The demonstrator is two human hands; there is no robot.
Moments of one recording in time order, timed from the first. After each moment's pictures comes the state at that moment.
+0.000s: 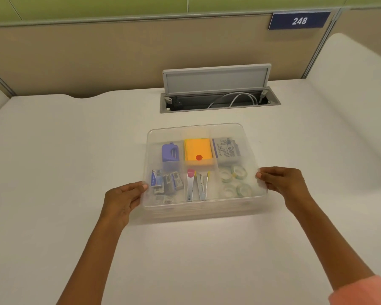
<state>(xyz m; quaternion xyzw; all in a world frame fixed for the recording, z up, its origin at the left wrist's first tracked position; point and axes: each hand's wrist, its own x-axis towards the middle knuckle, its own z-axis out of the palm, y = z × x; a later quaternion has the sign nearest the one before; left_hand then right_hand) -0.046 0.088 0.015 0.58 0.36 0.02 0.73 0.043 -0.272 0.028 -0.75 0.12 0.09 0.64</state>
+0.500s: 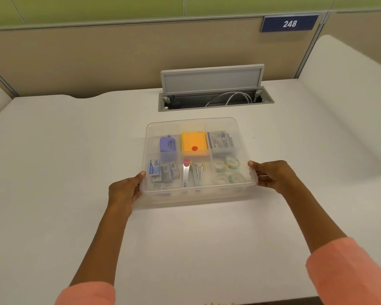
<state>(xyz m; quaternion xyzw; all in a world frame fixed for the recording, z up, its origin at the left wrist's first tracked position) -0.044 0.075 0.017 0.54 0.44 0.05 0.72 0.054 -0.264 0.036 -0.71 0.25 0.18 0.64</state>
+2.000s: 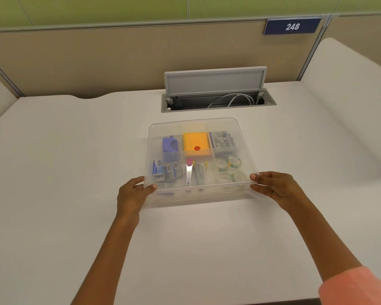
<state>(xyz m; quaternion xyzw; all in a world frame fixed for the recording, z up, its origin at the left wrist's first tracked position) -0.067 0.056 0.024 0.69 0.36 0.05 0.63 0.027 -0.282 0.010 -0.65 0.17 0.18 0.72</state>
